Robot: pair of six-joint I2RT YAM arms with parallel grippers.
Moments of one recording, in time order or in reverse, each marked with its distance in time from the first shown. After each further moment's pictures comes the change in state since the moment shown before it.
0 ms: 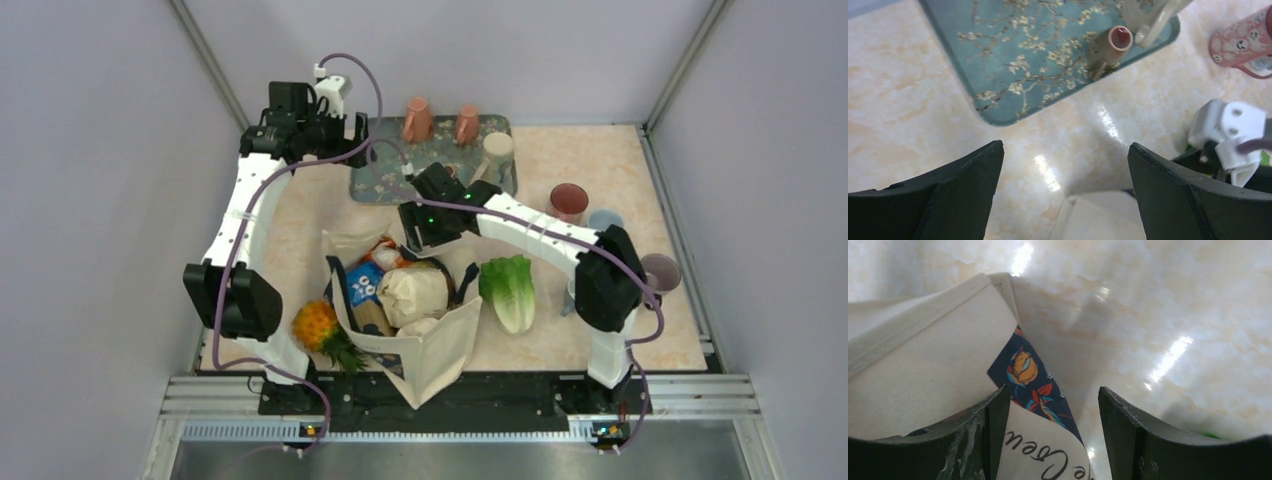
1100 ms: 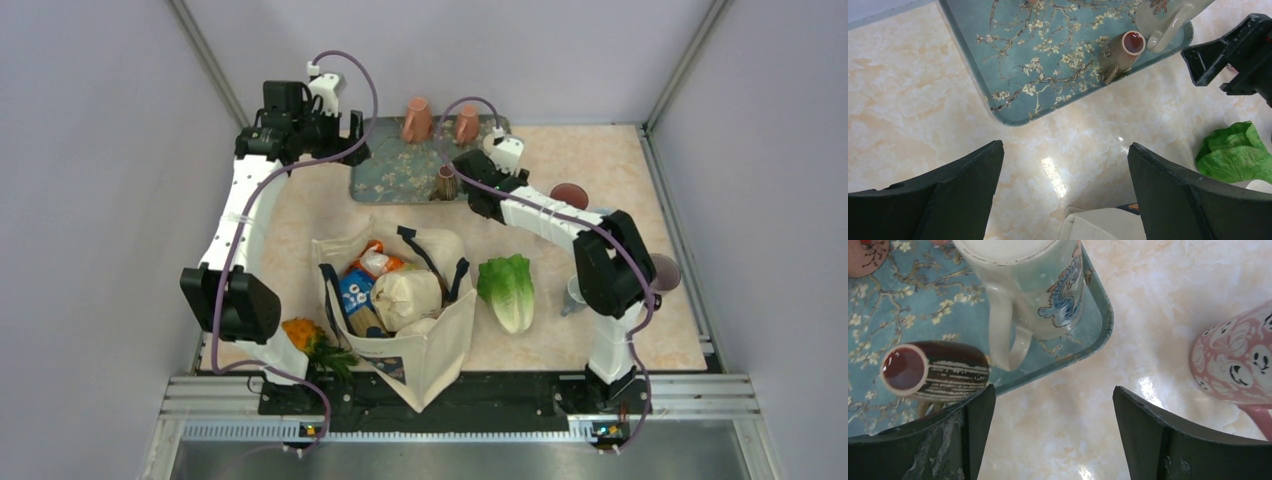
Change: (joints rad) left arm 0.025 -0.024 0.000 0.021 -0.048 0.010; right arm -0.211 0.045 -0.146 0.363 0.749 0.320
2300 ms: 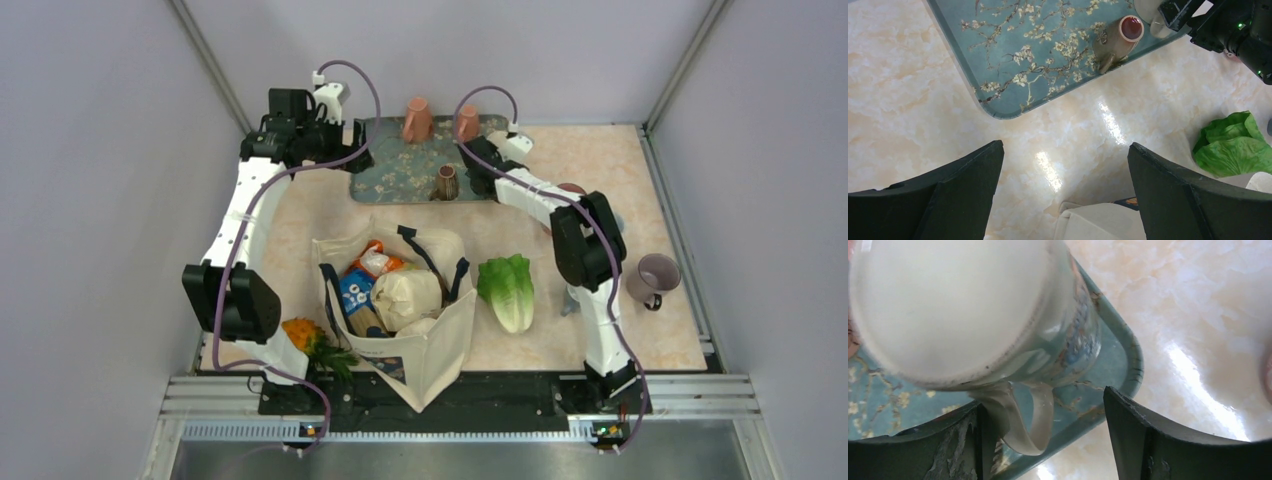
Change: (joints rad) left arm -0.001 0.000 -0.064 0.015 0.027 0.000; right arm -0.105 0.285 0.270 -0.056 -0.029 0.245
